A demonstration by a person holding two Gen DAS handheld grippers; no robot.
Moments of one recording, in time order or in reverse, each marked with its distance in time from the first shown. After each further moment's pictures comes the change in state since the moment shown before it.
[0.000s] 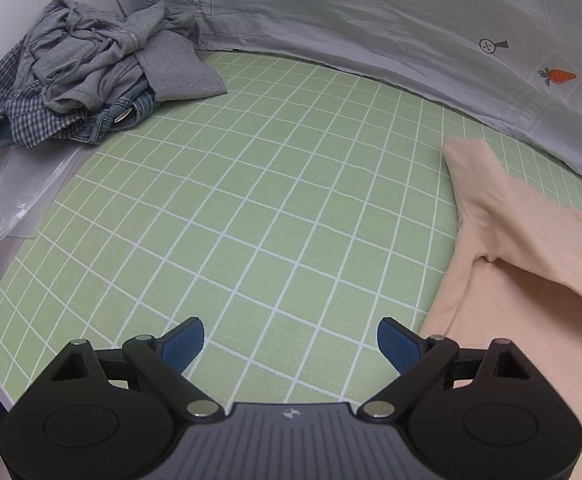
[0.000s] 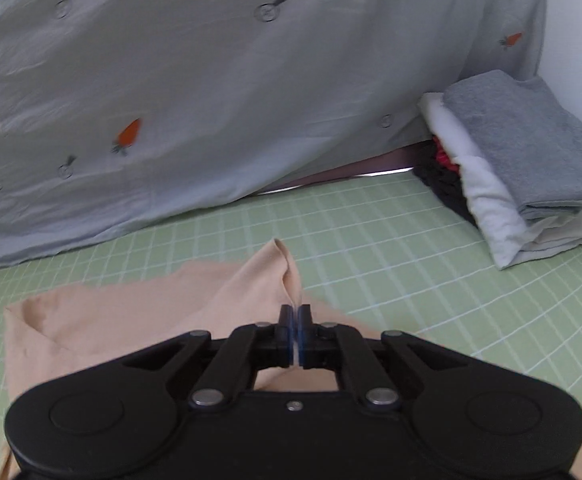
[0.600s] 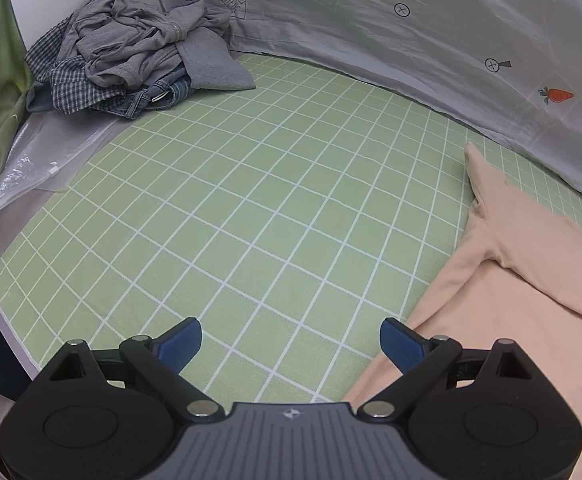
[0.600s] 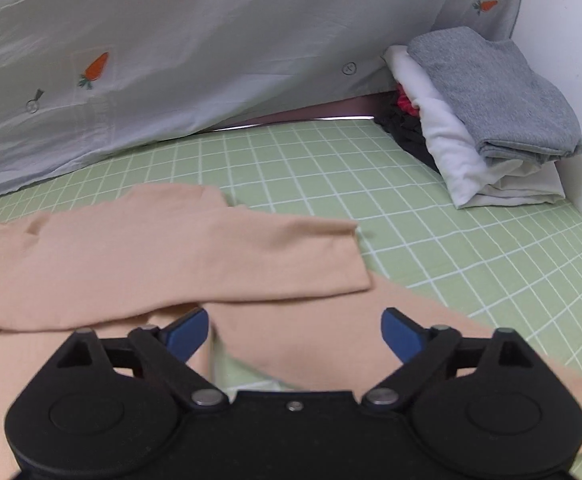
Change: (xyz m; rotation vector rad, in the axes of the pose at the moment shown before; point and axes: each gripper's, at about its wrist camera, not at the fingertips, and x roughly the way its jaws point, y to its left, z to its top) left arm -0.030 0.021 -0.052 -0.073 -0.058 -0.034; right arm -0.023 0.017 -0.074 -0.086 0.098 -0.019
